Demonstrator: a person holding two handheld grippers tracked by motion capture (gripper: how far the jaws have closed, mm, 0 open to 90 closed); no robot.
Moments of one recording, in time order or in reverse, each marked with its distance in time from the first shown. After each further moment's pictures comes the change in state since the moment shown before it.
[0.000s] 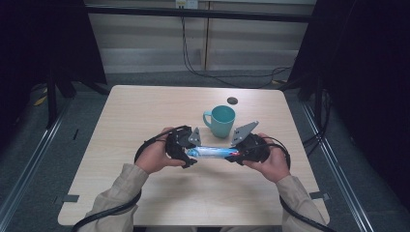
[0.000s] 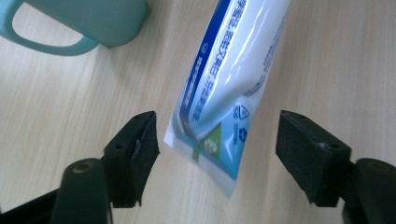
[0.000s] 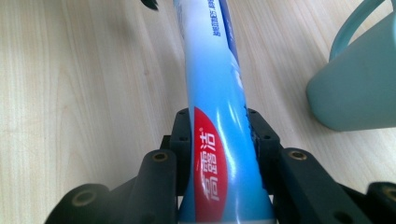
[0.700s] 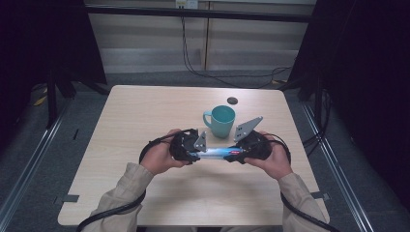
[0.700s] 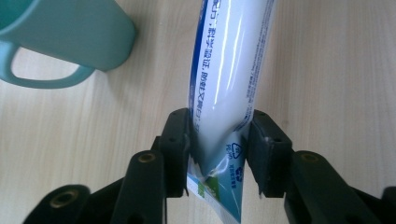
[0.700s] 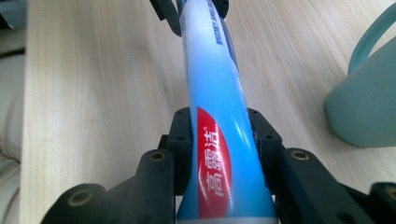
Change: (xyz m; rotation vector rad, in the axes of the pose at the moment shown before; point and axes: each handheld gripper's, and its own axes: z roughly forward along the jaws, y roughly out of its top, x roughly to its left) left arm -0.010 0.016 -0.010 0.023 0.017 0.124; right arm -0.011 -0.003 -0.005 -0.082 0.107 0.034
